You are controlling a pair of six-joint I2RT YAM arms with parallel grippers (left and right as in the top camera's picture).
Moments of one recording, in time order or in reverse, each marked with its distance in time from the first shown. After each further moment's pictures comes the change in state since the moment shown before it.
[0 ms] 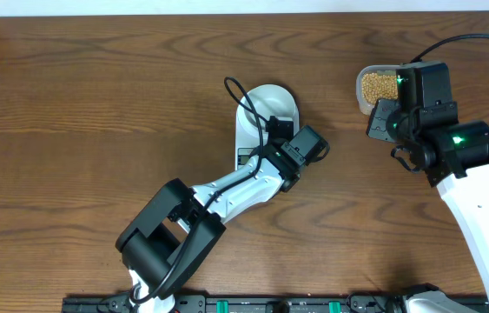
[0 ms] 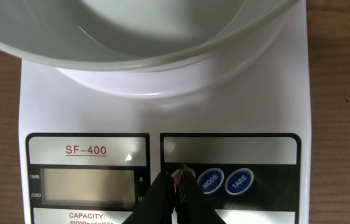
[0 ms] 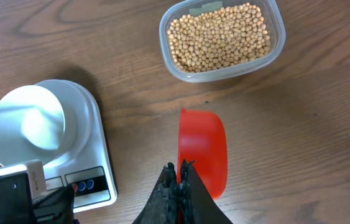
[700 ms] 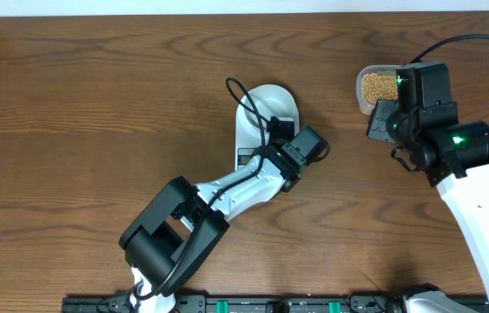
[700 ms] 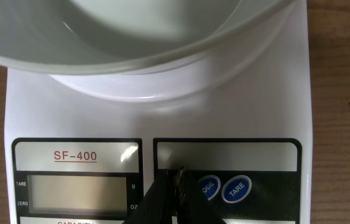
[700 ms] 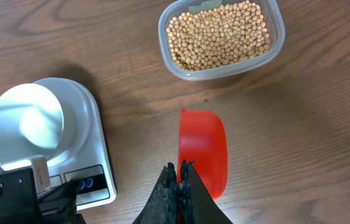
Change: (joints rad) left arm 0.000 0.019 0.000 0.023 0.000 0.000; right arm 0.000 0.000 0.000 -0.008 0.000 0.000
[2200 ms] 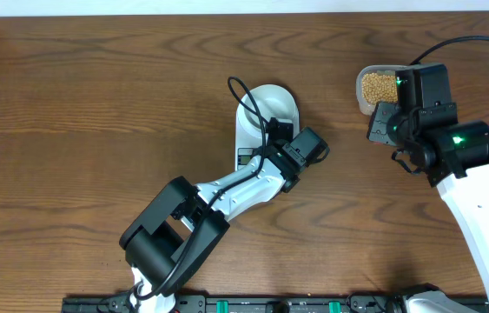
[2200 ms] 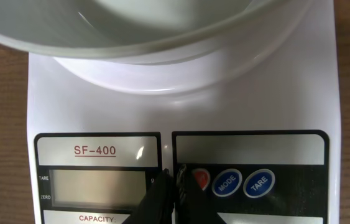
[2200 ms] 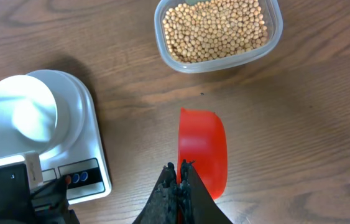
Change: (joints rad) left arm -0.001 0.001 0.000 -0.037 -0.030 0.026; right arm 0.000 0.000 0.000 -0.027 0.000 -0.008
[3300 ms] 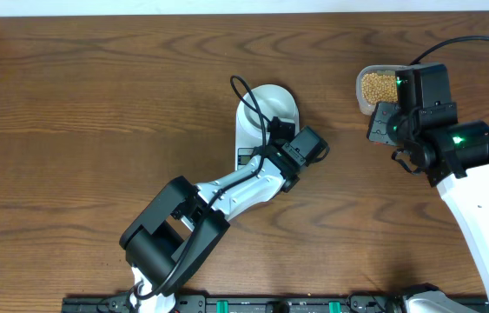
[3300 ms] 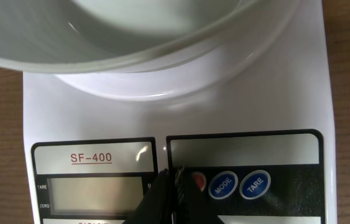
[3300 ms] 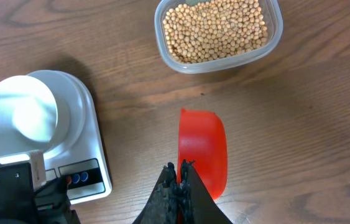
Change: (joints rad) left arm 0.000 0.002 0.000 0.014 0.011 0.046; right arm 0.000 0.000 0.000 0.004 0.000 0.000
